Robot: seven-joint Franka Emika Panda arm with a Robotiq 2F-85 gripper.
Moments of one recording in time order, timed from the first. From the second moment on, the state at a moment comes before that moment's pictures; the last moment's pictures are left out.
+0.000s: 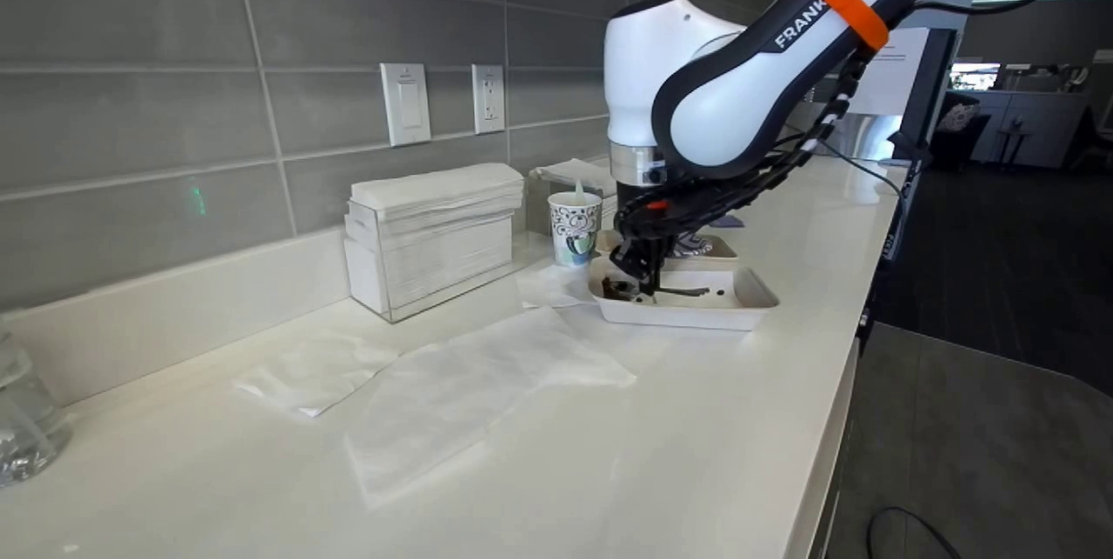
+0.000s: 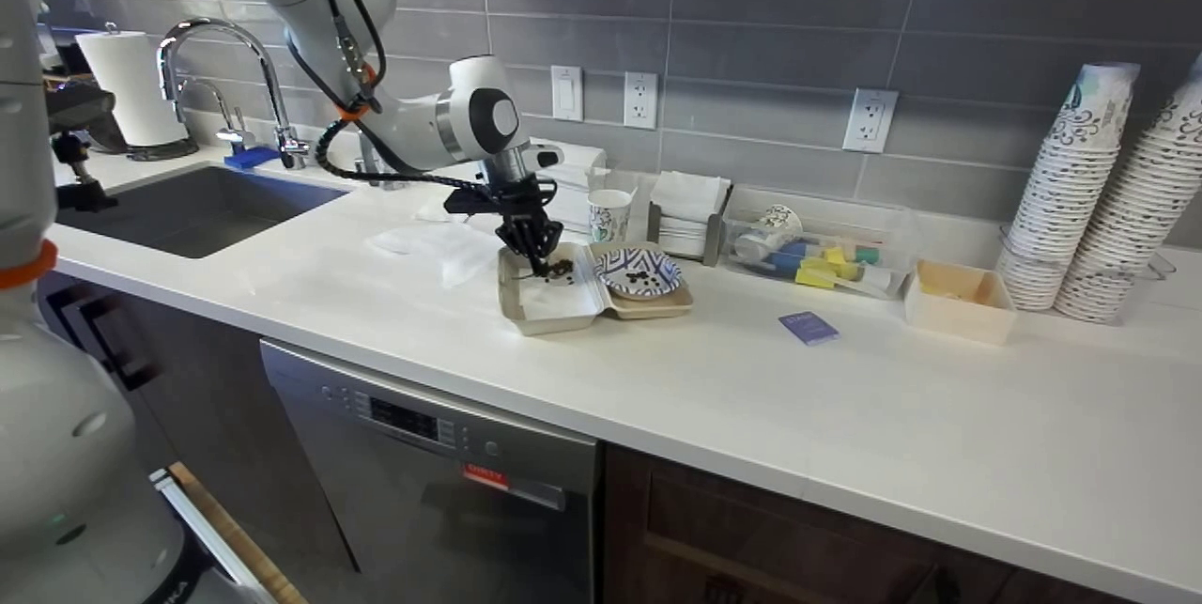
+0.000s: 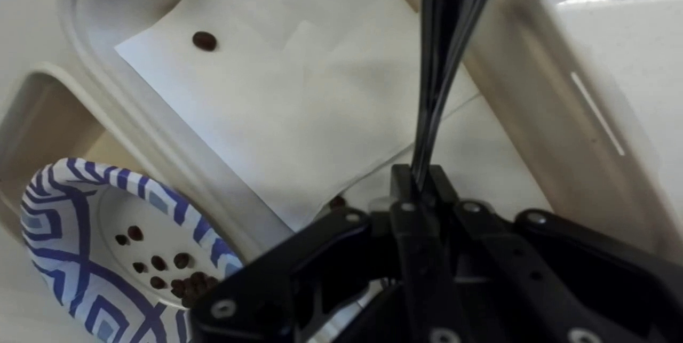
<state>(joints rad) 0.12 0.27 0.02 -2.09 -0.40 2.40 0.31</state>
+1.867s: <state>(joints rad) 0.09 0.28 0.04 -2.11 -0.15 2.58 0.11</state>
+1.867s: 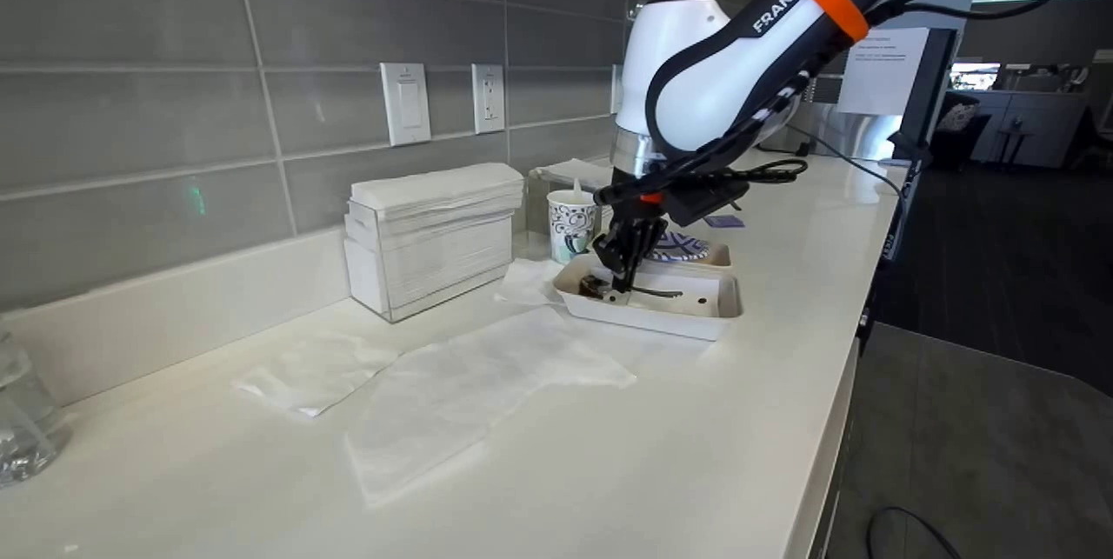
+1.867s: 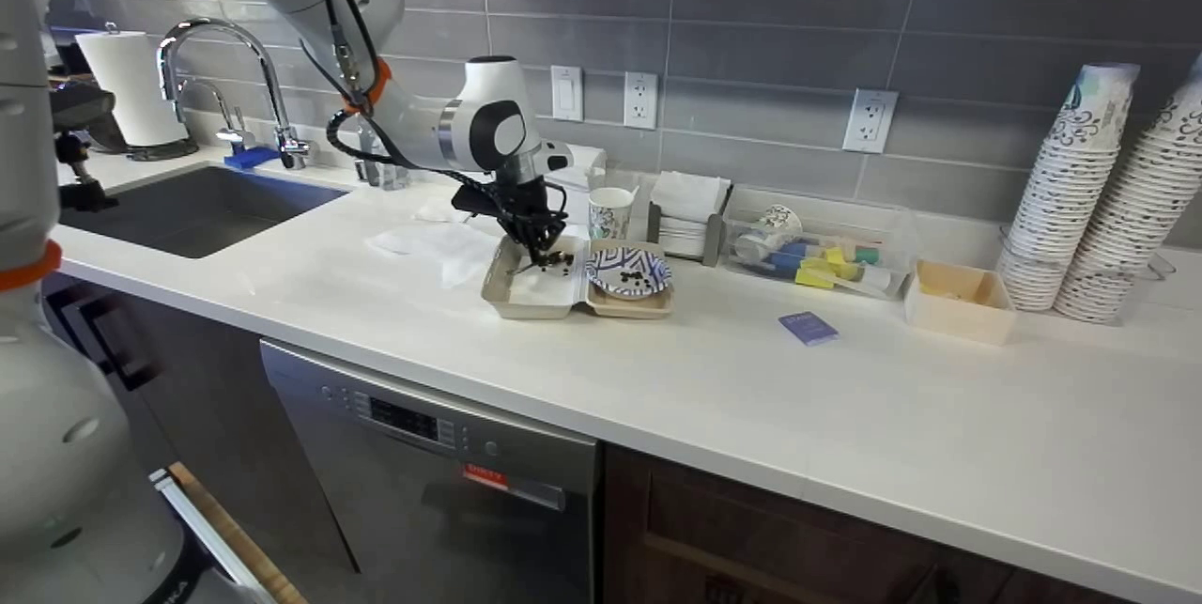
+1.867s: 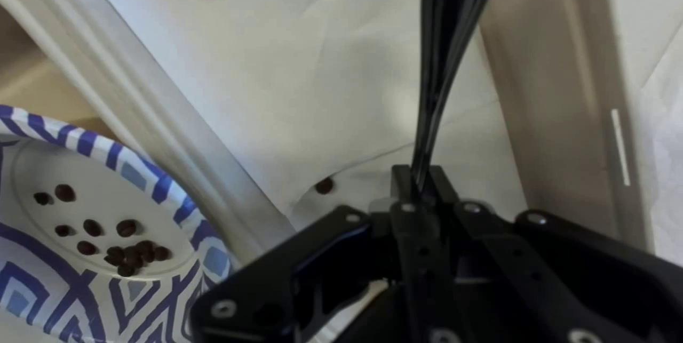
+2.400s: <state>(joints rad) 0.09 0.19 0.05 -2.16 -0.14 2.43 0.09</state>
